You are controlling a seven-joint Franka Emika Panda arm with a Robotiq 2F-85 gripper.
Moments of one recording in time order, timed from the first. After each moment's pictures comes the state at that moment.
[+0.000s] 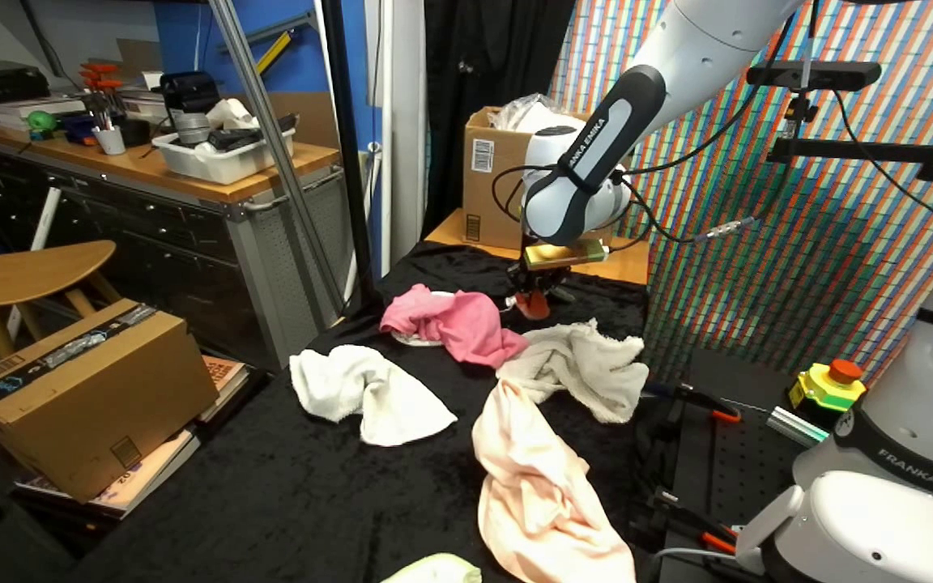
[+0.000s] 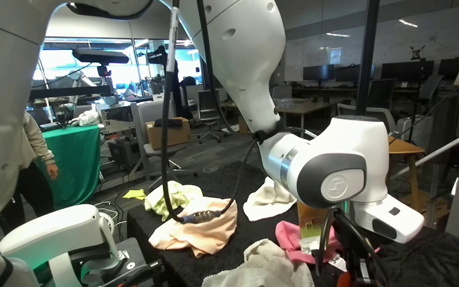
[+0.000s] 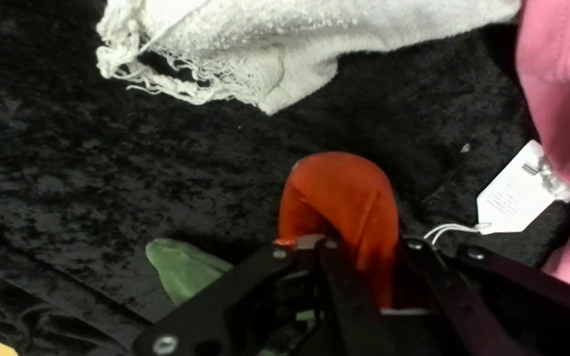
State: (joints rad) arm -0.06 0.45 -0.23 -2.22 0.02 2.71 0.52
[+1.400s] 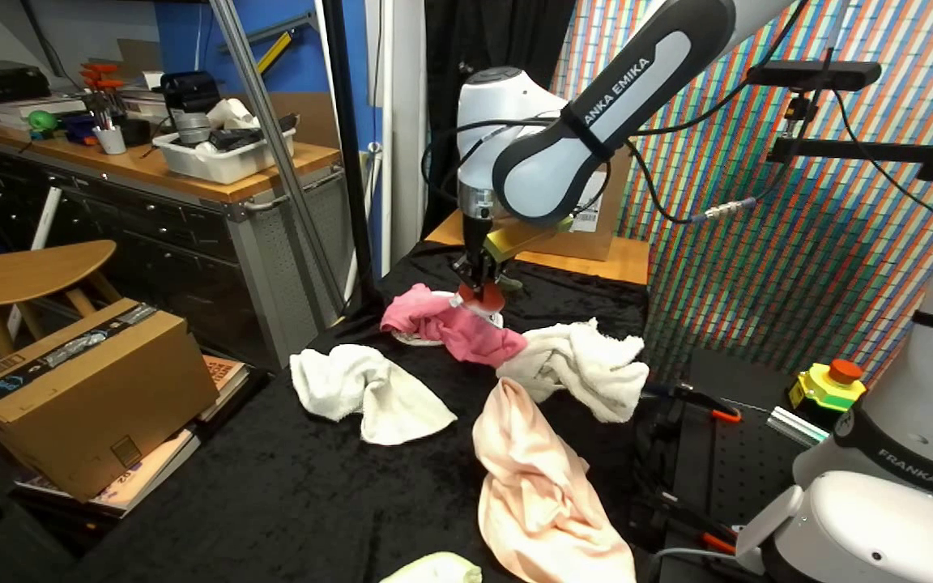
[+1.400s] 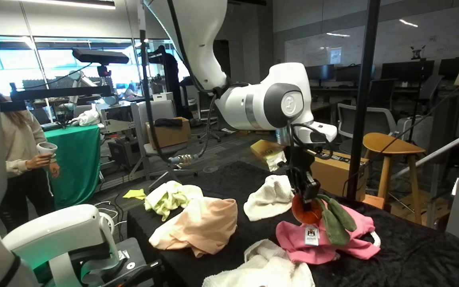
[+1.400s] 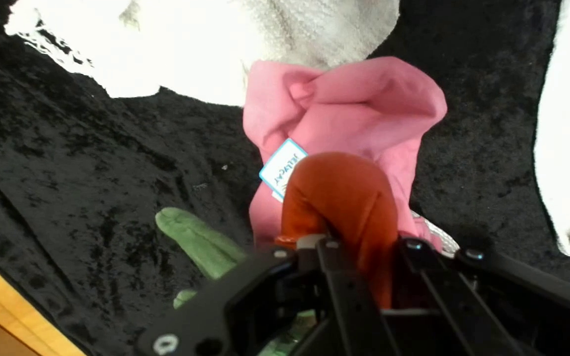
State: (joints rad) arm 0.10 0.27 -0.10 -2.19 -0.22 2.51 0.56
